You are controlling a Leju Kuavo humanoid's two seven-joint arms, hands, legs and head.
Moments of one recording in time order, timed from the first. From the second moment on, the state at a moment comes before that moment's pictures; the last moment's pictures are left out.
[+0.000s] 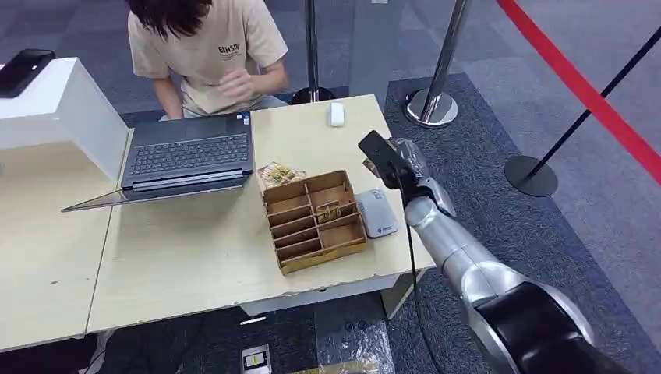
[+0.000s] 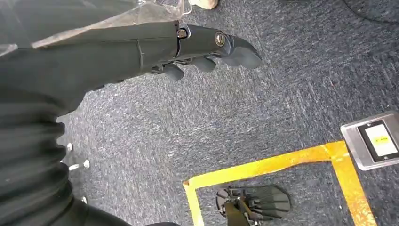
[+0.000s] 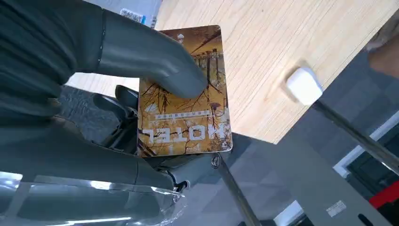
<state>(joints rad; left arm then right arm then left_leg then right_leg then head) -0.23 0.07 -0.94 -0.19 0.55 0.21 0.03 -0.87 -0.02 0.43 -0.45 0.37 -0.43 -0.03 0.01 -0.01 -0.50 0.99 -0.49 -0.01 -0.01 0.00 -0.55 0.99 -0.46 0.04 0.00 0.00</state>
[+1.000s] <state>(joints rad) -0.23 0.07 -0.95 -0.19 0.57 0.23 0.03 -0.80 0.04 0.43 -0.42 0.43 -0.48 0.03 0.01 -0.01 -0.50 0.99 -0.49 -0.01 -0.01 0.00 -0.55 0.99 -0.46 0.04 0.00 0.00</state>
